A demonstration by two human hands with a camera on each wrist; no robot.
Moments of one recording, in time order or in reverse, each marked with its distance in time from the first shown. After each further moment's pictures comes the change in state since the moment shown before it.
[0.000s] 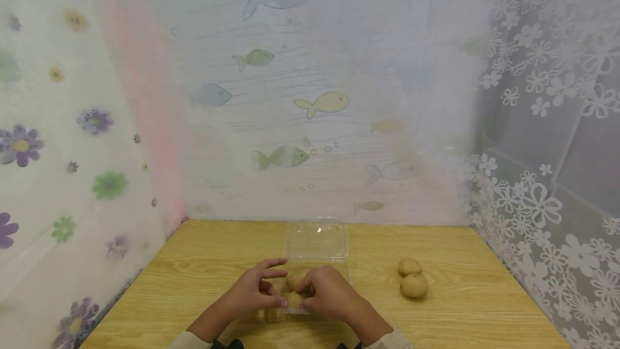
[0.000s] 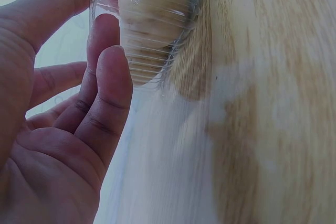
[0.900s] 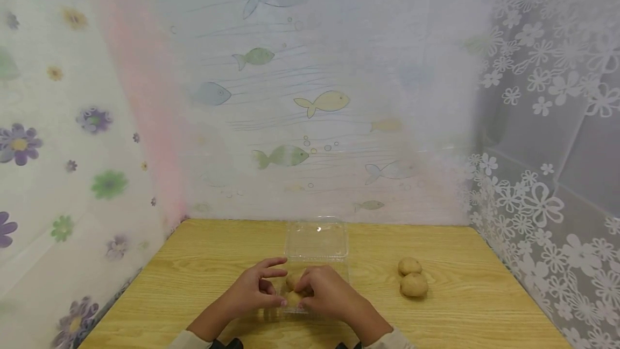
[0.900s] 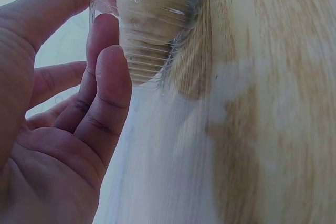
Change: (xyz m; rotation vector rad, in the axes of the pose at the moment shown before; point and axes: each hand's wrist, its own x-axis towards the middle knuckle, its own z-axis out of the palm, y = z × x) left_hand -0.002 0.002 0.000 0.000 0.006 -0.014; right_hand 0.001 -0.005 -0.003 -0.023 -0.029 -0.057
